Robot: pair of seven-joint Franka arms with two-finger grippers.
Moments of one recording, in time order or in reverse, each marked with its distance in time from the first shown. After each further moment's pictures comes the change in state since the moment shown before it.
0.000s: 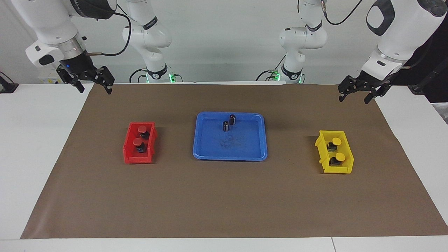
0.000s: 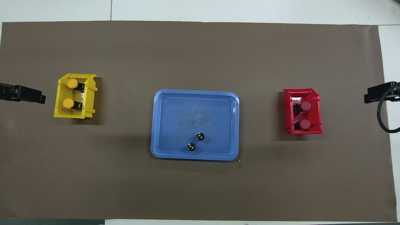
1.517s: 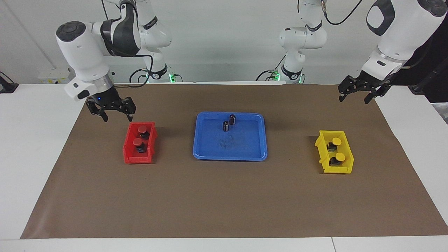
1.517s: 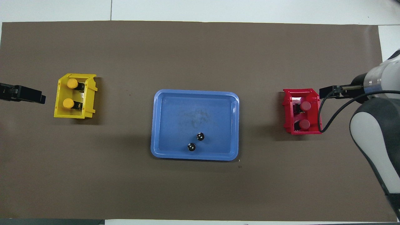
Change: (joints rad) left arm 0.000 0.000 0.000 0.000 0.000 0.000 0.000; right arm 0.058 0.029 0.015 -0.343 0.045 0.482 0.001
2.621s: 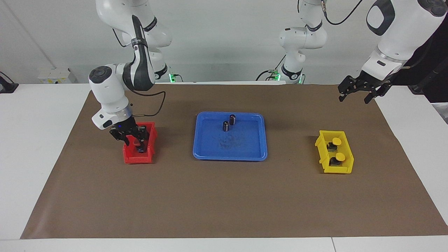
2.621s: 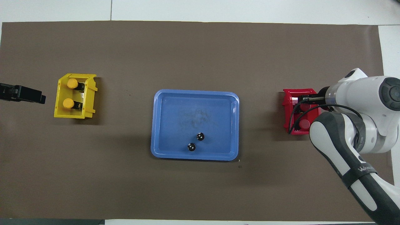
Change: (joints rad) left arm 0.000 0.000 0.000 0.000 0.000 0.000 0.000; right arm 0.011 0.091 0.000 -0.259 0.007 0.405 0.001
